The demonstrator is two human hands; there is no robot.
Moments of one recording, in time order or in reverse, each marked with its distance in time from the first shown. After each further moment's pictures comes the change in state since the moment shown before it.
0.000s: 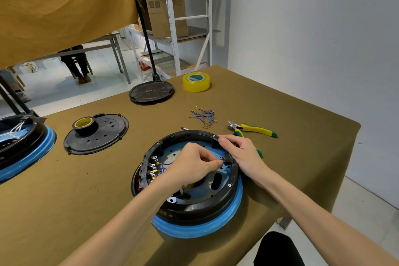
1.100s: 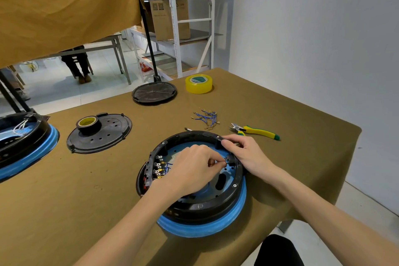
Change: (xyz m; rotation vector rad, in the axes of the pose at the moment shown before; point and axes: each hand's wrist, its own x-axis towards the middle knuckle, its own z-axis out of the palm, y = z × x) left_hand -0.010 -0.002 -0.005 0.536 0.099 0.336; right_hand 0.007 -0.007 -0.008 -0.200 -0.092 -0.041
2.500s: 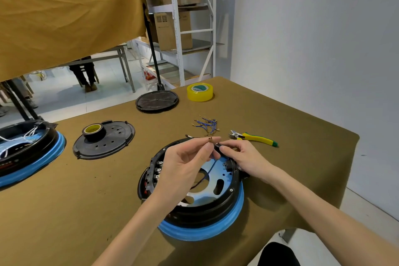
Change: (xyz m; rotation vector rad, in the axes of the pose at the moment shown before) left_hand -0.039 0.022 -0.023 -1.009 0.387 0.140; right_hand 0.000 -0.015 -0.011 -0.028 -0.119 0.020
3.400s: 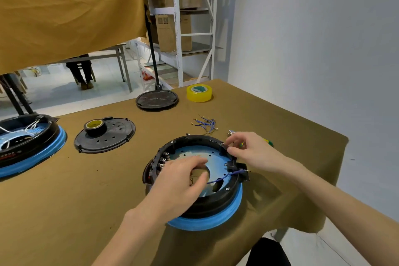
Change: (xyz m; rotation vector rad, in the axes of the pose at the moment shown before) left_hand -0.036 -0.016 -0.022 0.882 -0.185 -0.041; right_hand -0.021 -0.031 -0.026 -0.369 0.011 -0.024
